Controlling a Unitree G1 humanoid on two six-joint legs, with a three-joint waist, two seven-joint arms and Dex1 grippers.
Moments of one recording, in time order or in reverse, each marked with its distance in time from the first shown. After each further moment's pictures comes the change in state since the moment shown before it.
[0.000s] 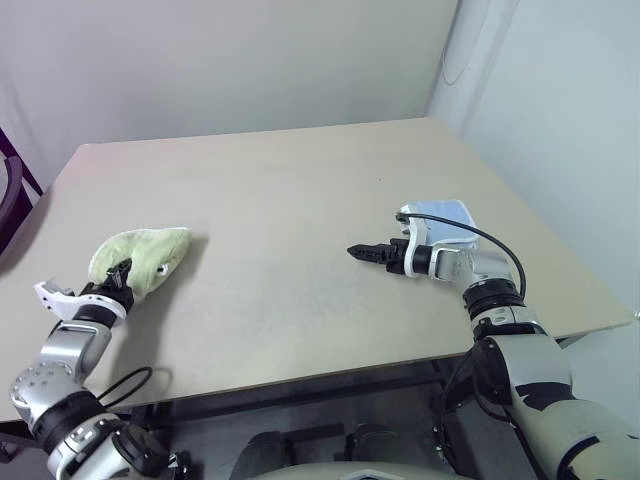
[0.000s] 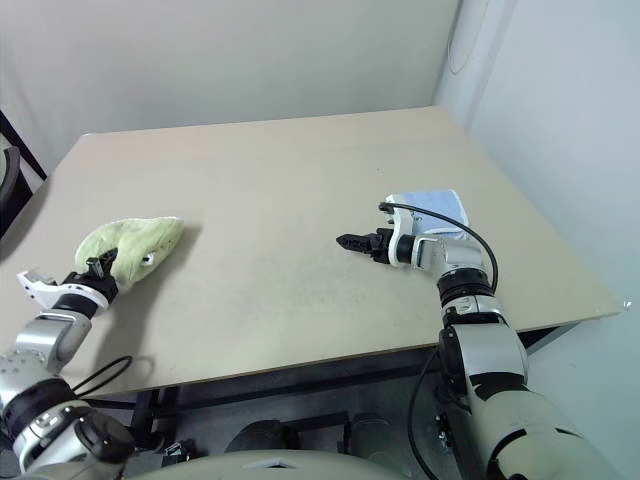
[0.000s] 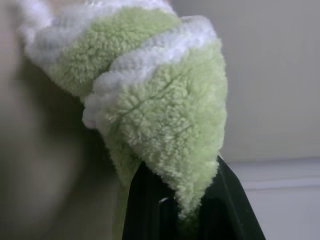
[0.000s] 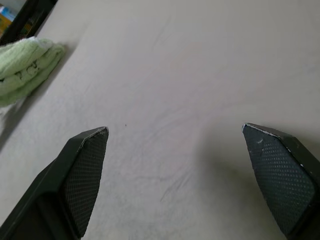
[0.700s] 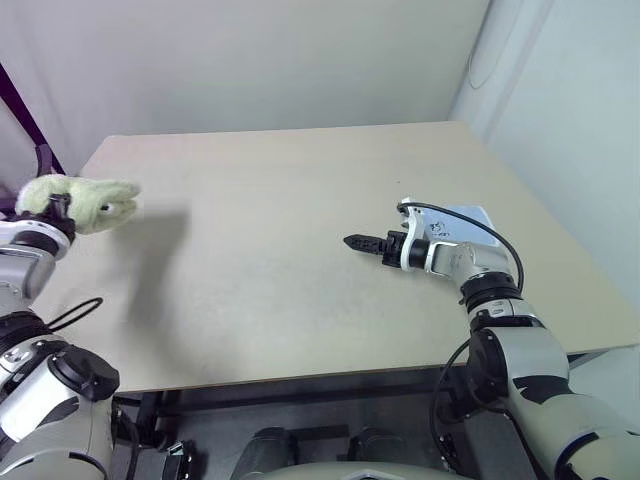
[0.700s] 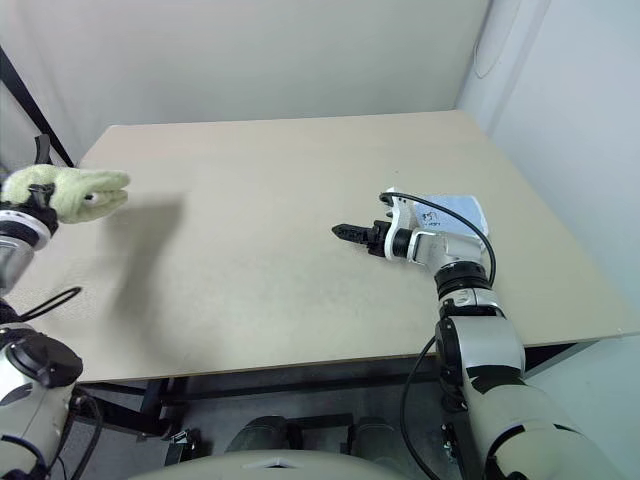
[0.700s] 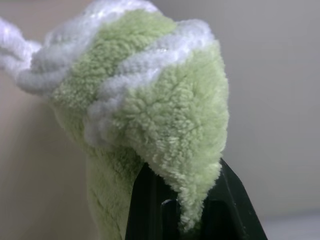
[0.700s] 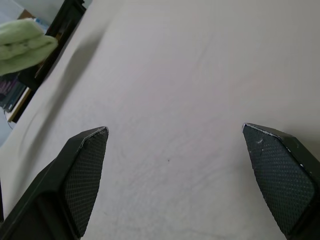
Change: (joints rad) left arm -0.408 0.367 -0.062 0.458 0.303 -0.067 -0.169; right arm -0.044 0.016 -0.040 0.035 0.057 0.051 -0.013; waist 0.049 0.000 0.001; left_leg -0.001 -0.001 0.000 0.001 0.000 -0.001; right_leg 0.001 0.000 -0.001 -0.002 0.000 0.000
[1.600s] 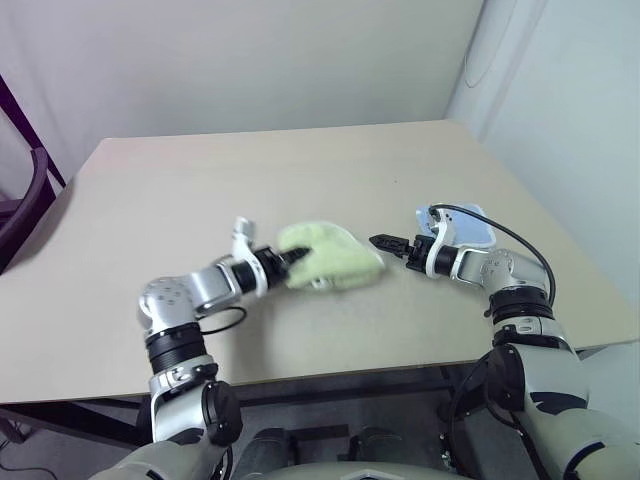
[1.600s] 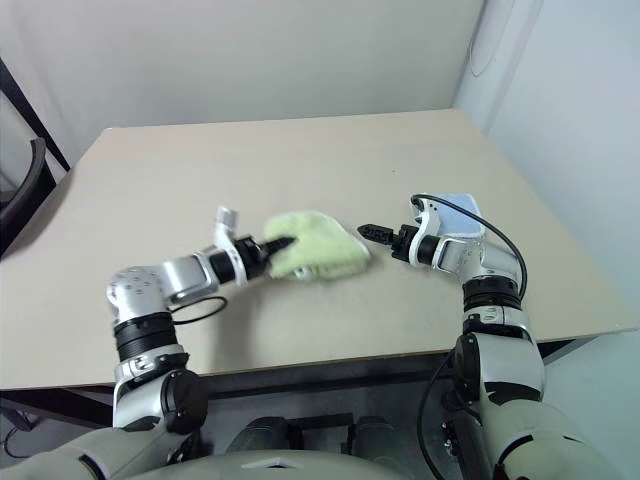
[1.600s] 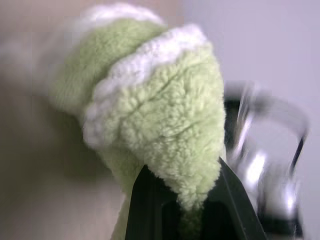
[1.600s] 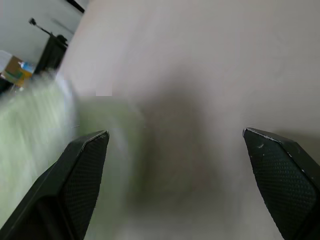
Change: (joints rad) left arm 0.083 -0.576 -0.291 -0.676 -0.030 0.619 0.086; right arm 0.111 -0.069 -0.134 -0.177 0.096 0.169 -0.109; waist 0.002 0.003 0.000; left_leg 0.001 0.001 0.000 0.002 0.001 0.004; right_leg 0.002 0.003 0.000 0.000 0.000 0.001
